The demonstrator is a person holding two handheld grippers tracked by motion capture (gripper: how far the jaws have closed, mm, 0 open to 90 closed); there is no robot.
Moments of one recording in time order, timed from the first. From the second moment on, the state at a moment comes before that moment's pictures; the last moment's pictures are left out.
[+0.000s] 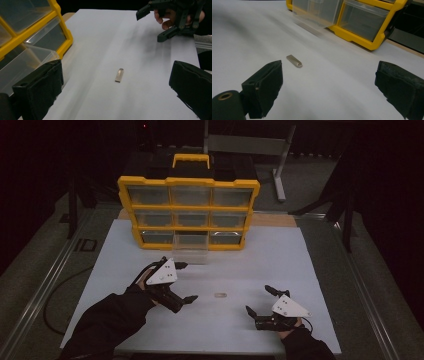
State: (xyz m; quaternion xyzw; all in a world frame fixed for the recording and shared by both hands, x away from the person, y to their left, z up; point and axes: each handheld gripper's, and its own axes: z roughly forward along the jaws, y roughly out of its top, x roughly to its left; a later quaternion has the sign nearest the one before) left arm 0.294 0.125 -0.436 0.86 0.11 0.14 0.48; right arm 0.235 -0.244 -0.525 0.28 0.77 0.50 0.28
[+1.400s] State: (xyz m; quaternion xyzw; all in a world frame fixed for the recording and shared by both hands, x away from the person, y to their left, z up) left arm 0.324 0.054 -0.482 0.90 0.09 0.06 0.43; right arm 0.235 -0.244 -0.525 0.28 0.77 0.50 0.28
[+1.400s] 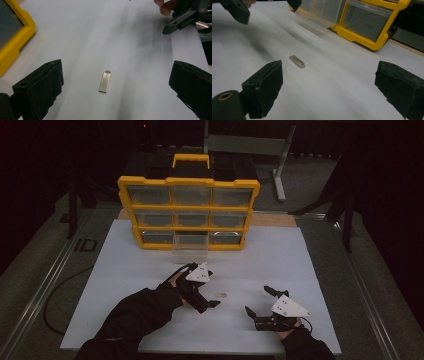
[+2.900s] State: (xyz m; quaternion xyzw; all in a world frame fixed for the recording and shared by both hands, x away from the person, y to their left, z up) left arm 0.351 0.011 -0.517 0.95 0.08 0.02 0.30; right arm 0.236 -0.242 -0.526 0.27 0.78 0.50 0.27
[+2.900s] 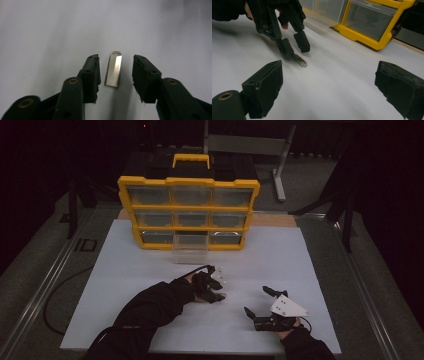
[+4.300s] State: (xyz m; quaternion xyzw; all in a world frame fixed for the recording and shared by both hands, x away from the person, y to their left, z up) left arm 0.353 0.007 -0.518 0.96 0.07 0.00 0.28; right arm 0.237 -0.241 -0.526 0.27 0.78 0.50 0.27
